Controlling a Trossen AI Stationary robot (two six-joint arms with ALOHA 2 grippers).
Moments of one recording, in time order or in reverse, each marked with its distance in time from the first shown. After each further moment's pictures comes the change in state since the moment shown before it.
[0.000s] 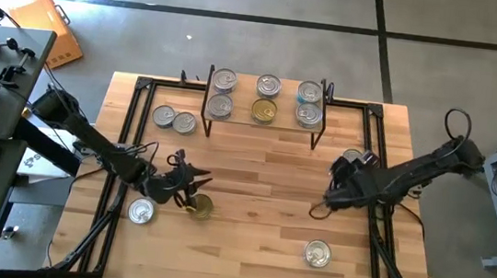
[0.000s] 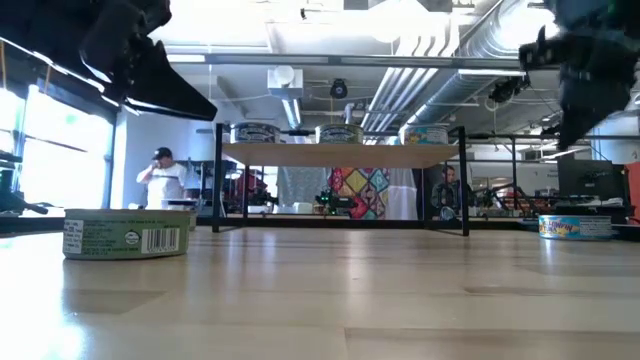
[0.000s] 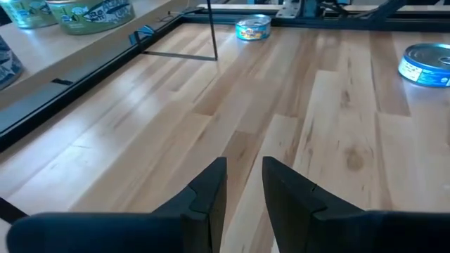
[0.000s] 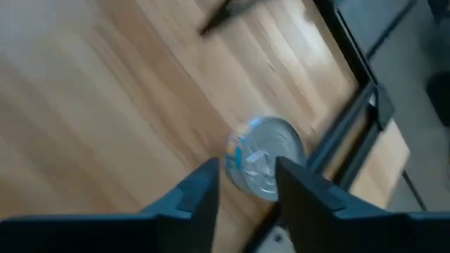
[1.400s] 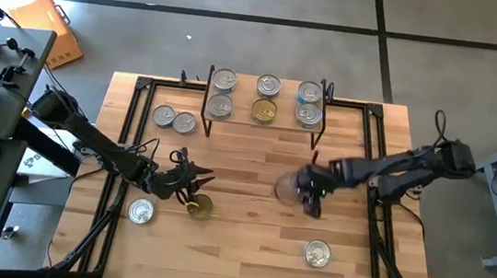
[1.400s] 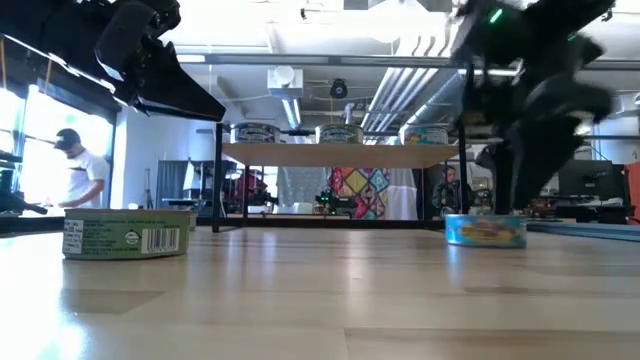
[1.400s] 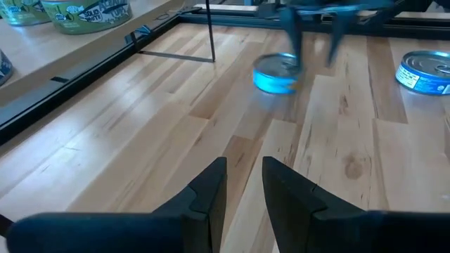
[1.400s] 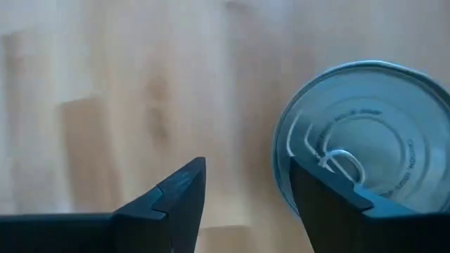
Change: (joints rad) left arm 0.043 0.000 0.000 0.035 0.057 0.019; right arm -0.291 0.124 -0.177 0.967 -0.717 -0.812
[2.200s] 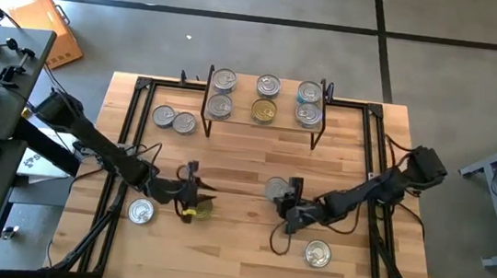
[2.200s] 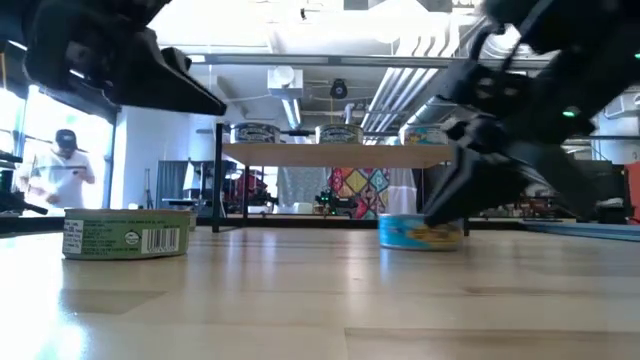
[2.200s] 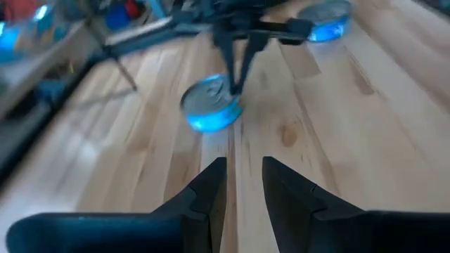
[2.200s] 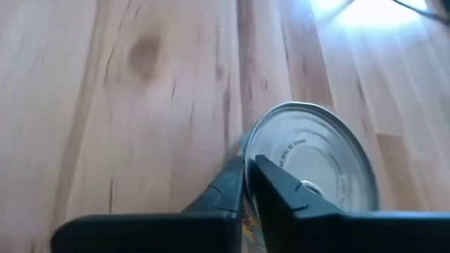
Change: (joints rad) left arm -0.031 0.077 0.000 0.140 0.216 0.397; right arm 0.330 0.360 0.008 0.514 0.643 -0.133
